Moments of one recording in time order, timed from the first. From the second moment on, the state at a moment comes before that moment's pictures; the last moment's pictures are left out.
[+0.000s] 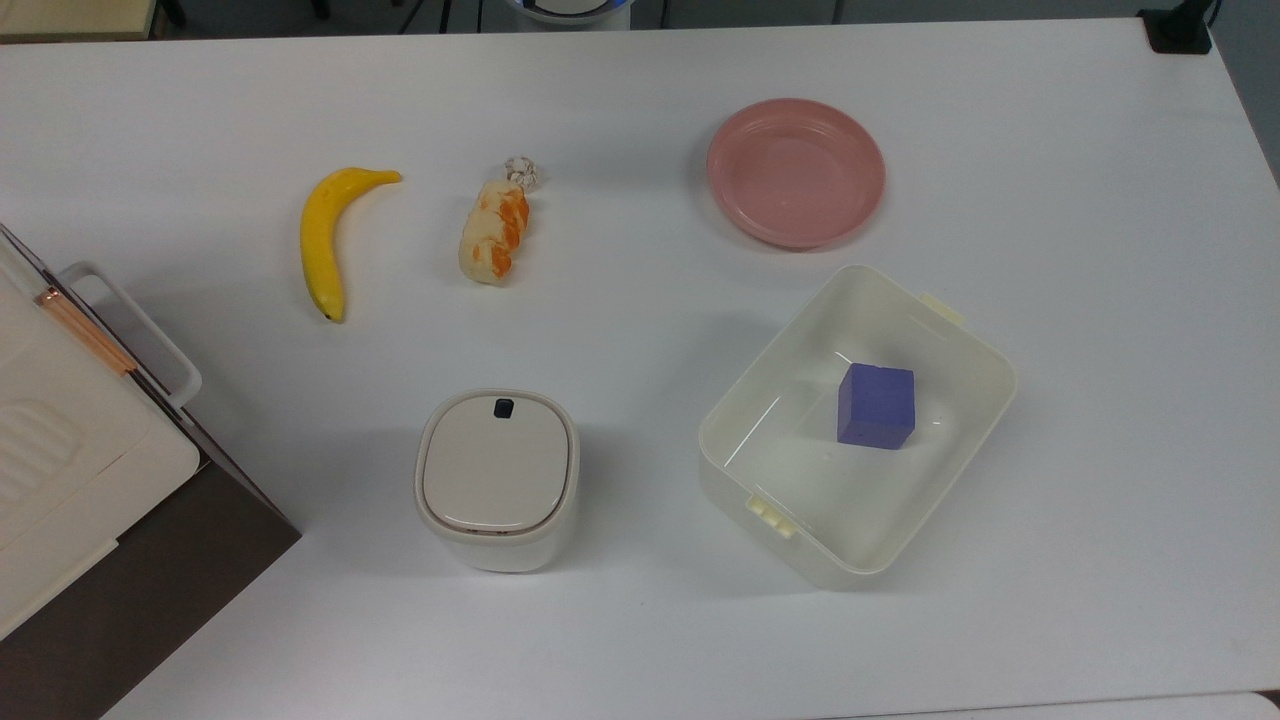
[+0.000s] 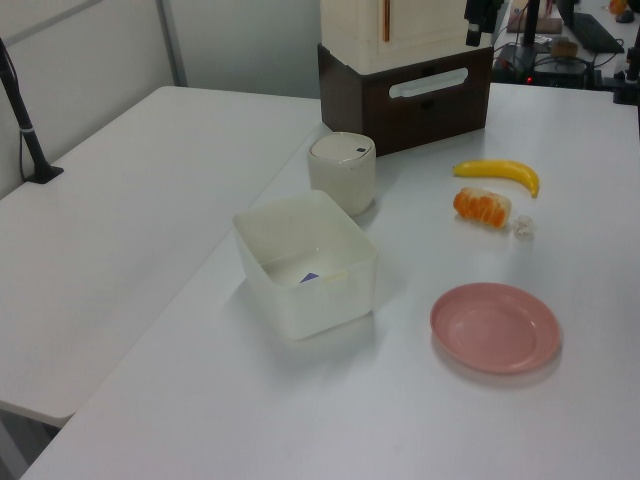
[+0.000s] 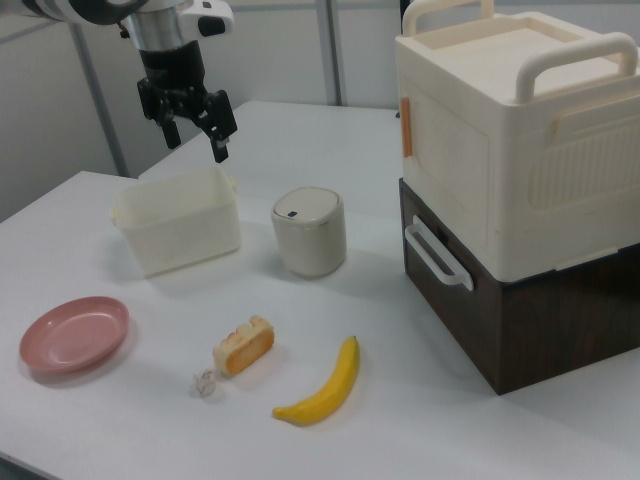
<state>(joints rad) -0.02 0.01 -0.05 -1.48 0.06 1.57 -0.01</state>
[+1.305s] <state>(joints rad) -0.03 0.01 -0.07 -1.48 0.05 1.62 0.04</state>
